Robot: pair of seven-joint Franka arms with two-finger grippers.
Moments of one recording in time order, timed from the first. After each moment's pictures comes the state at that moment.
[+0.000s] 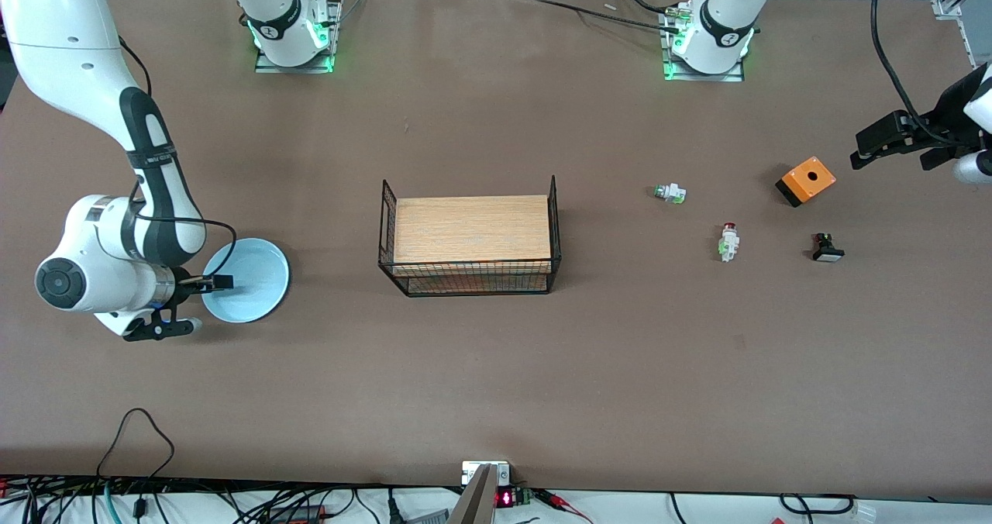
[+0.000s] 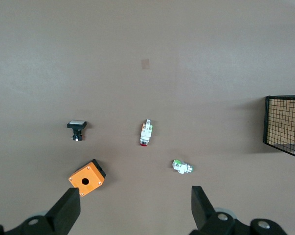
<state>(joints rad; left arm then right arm) 0.11 0.05 -0.11 -1.49 -0.03 1.52 -0.02 -0.05 0.74 -0.05 -1.56 -0.02 2.11 -0.21</state>
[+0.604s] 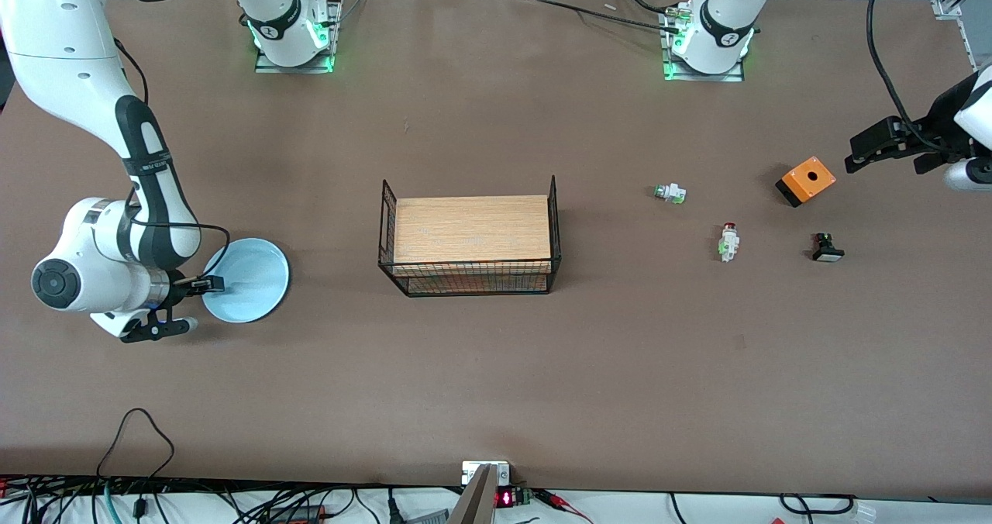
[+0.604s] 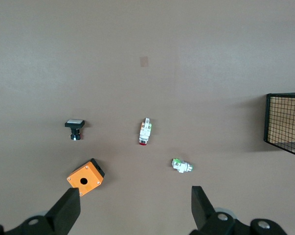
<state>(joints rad) 0.11 0.07 -0.11 -1.49 -0.03 1.52 -0.02 -0.08 0.76 -0.05 -1.56 -0.02 2.13 -0.29</state>
